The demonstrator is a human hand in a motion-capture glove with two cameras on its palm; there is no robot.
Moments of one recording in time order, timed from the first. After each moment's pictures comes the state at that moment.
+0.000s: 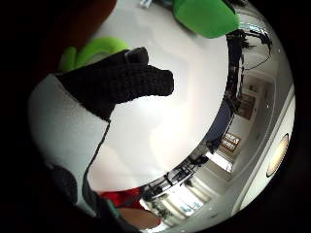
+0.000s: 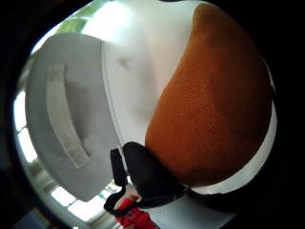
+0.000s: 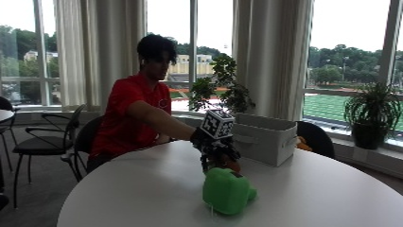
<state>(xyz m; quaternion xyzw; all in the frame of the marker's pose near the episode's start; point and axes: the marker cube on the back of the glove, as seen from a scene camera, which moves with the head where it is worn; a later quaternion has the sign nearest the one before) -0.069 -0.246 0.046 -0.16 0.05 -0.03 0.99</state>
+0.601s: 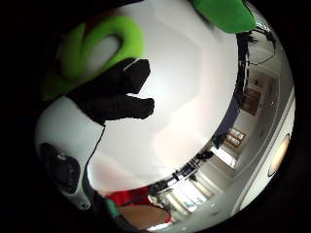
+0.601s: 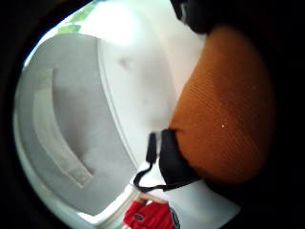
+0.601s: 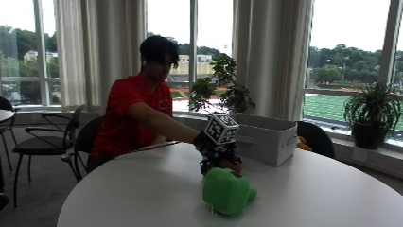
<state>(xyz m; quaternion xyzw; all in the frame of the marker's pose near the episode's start) -0.075 -0.252 0.063 -0.21 0.06 0.00 0.98</state>
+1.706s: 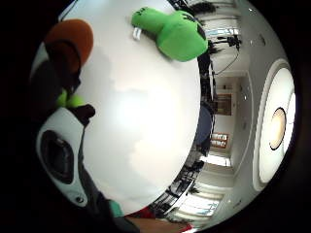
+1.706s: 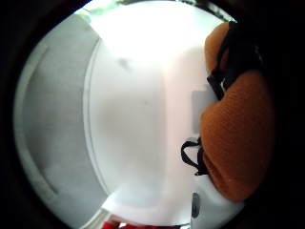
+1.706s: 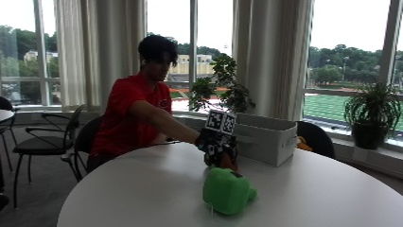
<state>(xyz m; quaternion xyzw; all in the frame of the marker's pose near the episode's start) -0.095 -0.252 0.055 0.00 0.18 -0.03 0.98</state>
